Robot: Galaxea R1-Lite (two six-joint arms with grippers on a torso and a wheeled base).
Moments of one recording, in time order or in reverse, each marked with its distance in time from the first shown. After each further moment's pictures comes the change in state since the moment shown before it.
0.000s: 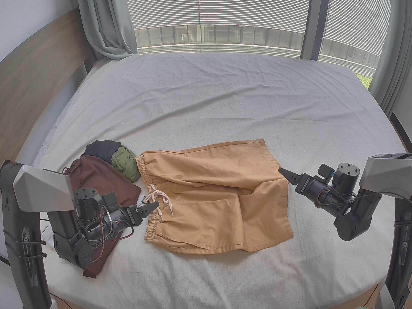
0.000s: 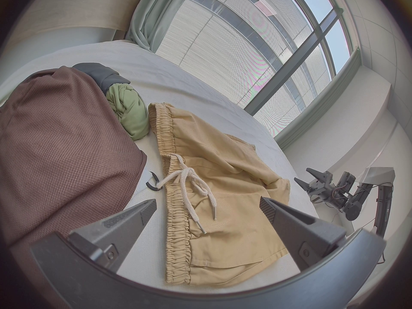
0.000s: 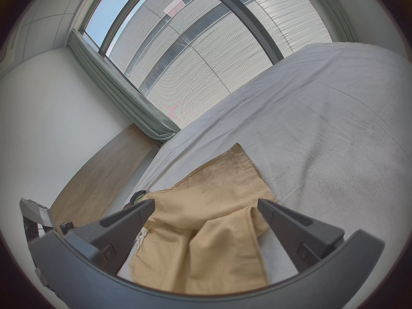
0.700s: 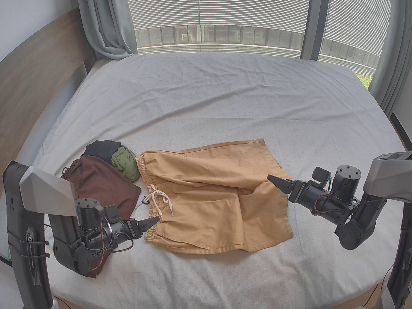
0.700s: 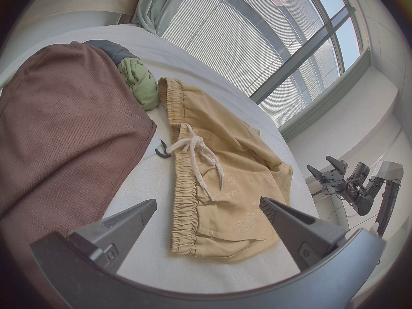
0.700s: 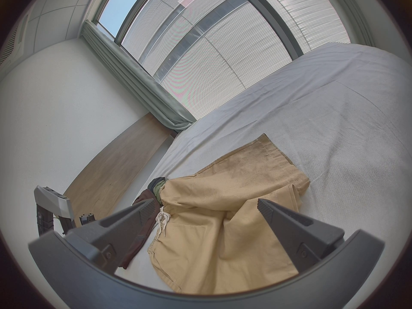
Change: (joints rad) left arm -0.005 0.047 0.069 0.000 -0.013 -0.003; right arm 0.087 -0.078 0.083 0.000 0.001 -0.028
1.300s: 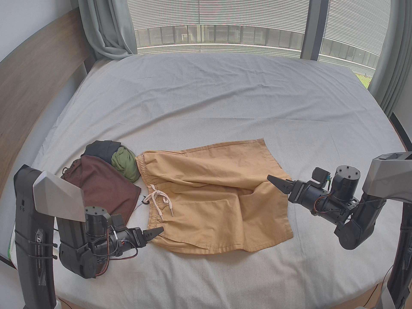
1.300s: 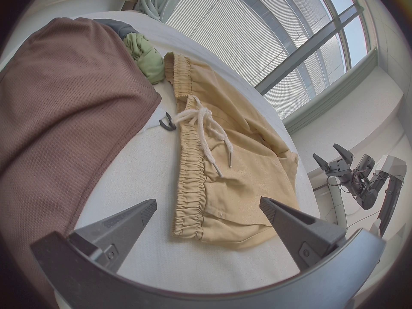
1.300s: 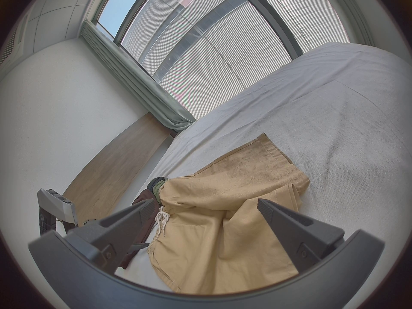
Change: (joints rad) left arm -0.026 0.077 0.001 0.000 0.001 -0.008; right arm 0.000 0.005 -0.002 0.000 -0.001 0.000
